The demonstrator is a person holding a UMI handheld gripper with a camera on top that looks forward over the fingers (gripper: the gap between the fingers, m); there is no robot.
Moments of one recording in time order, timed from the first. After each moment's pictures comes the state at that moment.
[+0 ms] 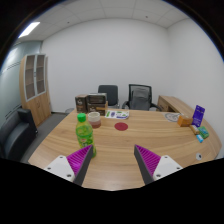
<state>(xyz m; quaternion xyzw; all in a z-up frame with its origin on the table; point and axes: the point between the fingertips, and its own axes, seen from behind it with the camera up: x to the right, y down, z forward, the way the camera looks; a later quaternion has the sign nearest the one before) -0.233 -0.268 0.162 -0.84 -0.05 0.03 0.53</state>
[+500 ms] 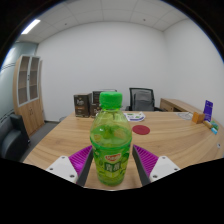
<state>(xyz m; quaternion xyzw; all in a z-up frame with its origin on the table) -0.346 -0.129 0.066 -0.81 -0.01 0.01 0.58</state>
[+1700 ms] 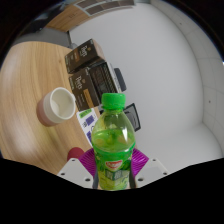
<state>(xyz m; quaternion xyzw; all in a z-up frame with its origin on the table) -0.236 0.081 0.135 -0.71 -0.40 -0.41 0.41</state>
